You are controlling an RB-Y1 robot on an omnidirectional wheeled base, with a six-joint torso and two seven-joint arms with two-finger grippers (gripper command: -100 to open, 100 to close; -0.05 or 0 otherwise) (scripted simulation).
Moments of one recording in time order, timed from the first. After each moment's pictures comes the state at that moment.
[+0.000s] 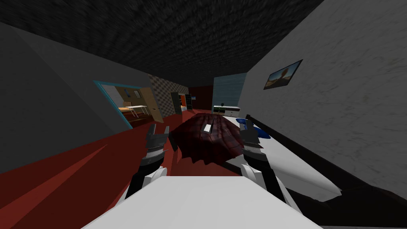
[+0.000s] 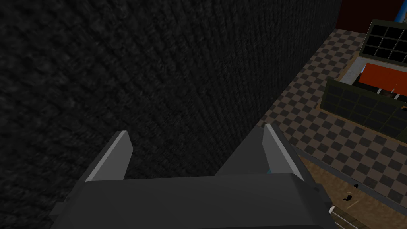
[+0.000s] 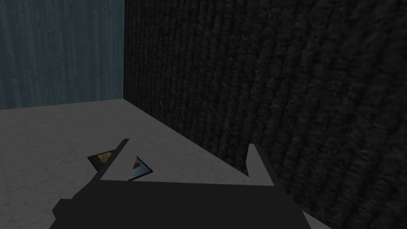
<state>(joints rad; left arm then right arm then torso) 0.52 0.03 0.03 -2.24 0.12 -0.62 0.09 0.49 0.02 -0.07 -2.35 0.04 -0.45 0.10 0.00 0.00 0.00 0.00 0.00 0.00</state>
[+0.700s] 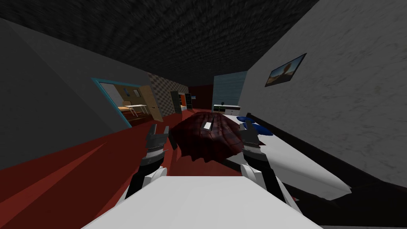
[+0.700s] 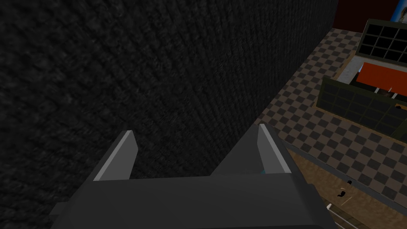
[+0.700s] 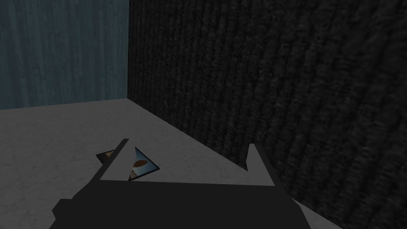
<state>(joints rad) 0.52 0.03 0.03 -2.24 0.12 -0.62 0.09 0.49 0.02 -0.07 -2.35 0.04 -0.45 0.10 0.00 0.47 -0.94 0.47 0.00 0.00</state>
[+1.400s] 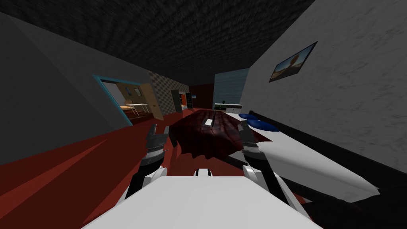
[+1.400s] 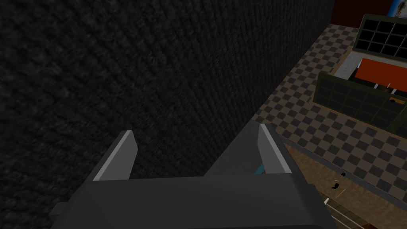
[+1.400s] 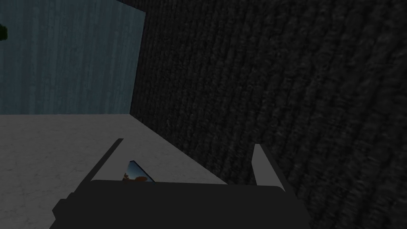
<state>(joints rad) 0.52 0.03 0.02 -2.24 0.12 -0.62 0.09 0.49 -0.07 -0.08 -2.32 0.07 -0.43 0.13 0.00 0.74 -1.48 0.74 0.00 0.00</state>
